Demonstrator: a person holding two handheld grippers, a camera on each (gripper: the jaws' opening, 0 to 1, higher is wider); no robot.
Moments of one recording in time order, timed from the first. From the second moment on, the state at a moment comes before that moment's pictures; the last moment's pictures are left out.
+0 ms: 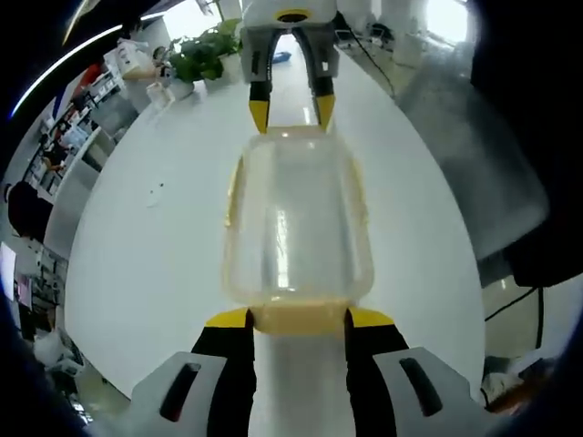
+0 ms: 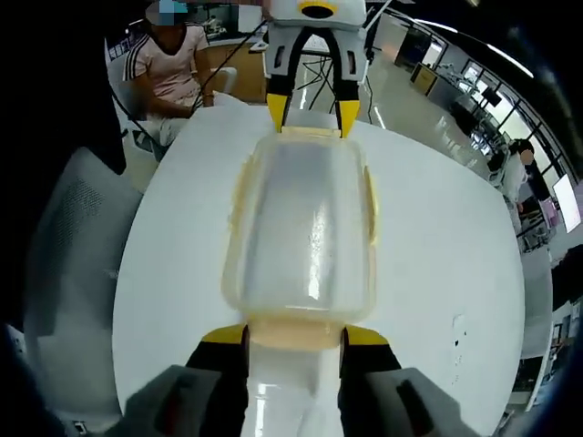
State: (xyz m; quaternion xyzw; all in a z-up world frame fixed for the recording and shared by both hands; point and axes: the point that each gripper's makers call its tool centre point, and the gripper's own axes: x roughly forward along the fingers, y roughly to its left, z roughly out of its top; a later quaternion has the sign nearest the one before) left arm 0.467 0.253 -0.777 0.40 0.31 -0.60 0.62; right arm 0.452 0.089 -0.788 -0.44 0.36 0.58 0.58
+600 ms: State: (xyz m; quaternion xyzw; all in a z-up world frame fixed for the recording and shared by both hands) left arm 0.455 0.211 -0.757 0.41 0.31 -0.59 0.62; right arm 0.442 0.046 -0.773 -0.44 0.35 0.58 0.59
